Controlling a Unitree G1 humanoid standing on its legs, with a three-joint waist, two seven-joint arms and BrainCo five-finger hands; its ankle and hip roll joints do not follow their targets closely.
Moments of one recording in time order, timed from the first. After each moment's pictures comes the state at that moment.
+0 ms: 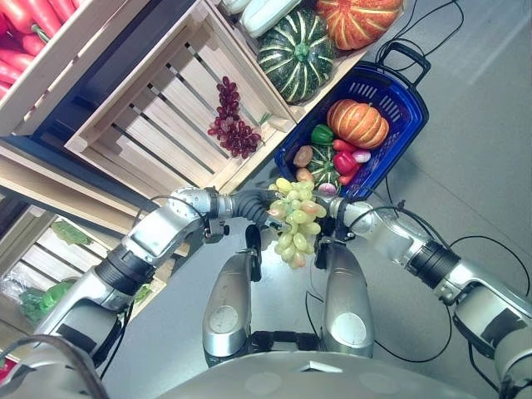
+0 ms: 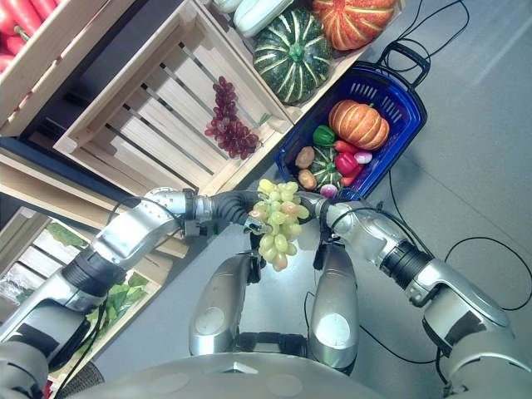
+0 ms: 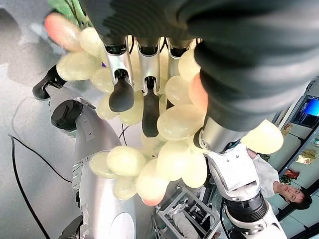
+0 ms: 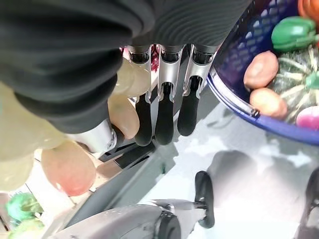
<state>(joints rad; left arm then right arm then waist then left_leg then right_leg) -0.48 0.64 -0.54 -0.09 -0.44 0.36 -0.70 -0.56 -0.64 0.83 0.24 -0.23 0.02 0.31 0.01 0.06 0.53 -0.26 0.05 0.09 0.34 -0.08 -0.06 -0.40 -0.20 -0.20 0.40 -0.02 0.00</state>
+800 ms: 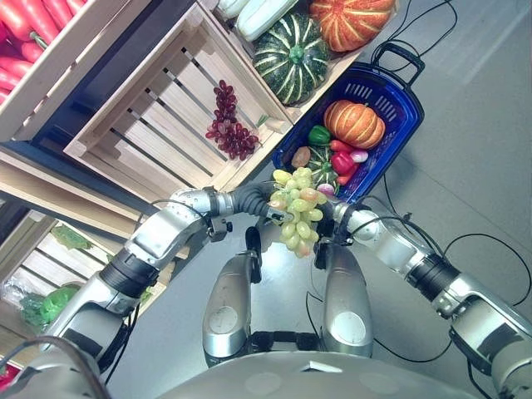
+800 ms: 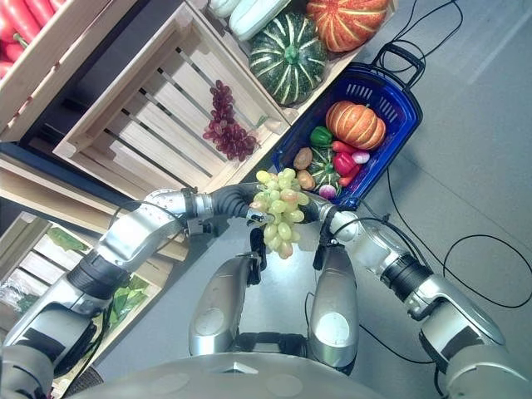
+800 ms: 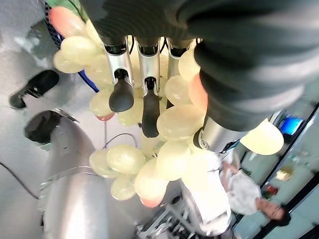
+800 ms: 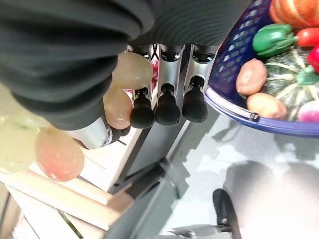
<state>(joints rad) -0.40 0.59 -0.46 -0.10 -0.50 0.32 -0.58 -0.39 -0.65 0.66 0.13 -0.16 0.05 0.23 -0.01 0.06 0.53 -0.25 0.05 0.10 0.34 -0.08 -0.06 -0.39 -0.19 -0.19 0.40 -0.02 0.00</state>
